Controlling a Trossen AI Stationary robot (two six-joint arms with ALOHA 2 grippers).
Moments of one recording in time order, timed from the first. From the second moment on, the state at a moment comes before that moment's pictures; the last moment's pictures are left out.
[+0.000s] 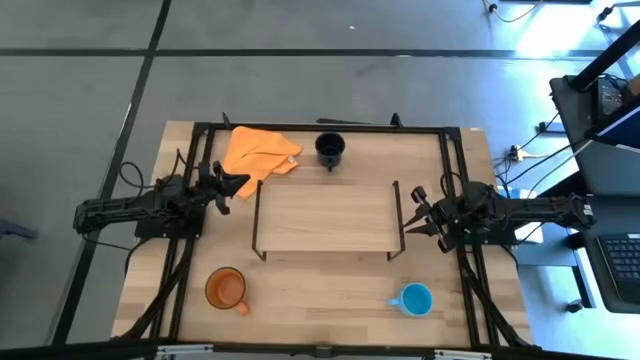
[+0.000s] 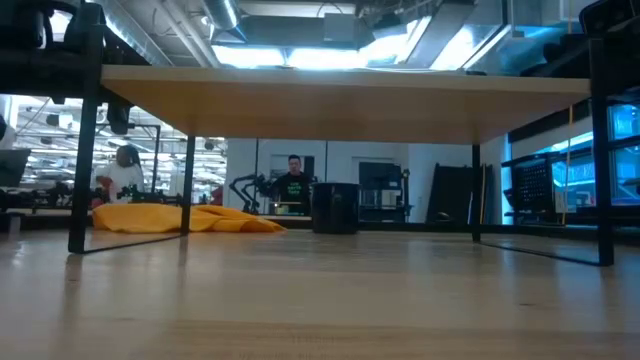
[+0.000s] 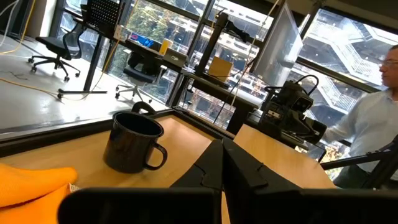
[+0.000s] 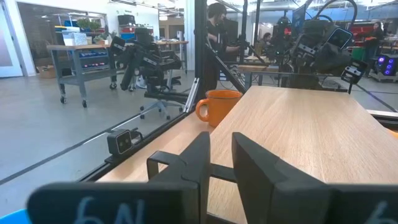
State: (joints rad) left arm 0.15 0.01 0.01 0.11 -0.24 -0.42; right arm -0.05 0.24 0.01 0.30 -0.46 0.02
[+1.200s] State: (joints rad) left arm 0.15 0.01 0.01 0.11 -0.24 -0.42; right arm -0.05 0.24 0.01 0.31 -0.46 0.09
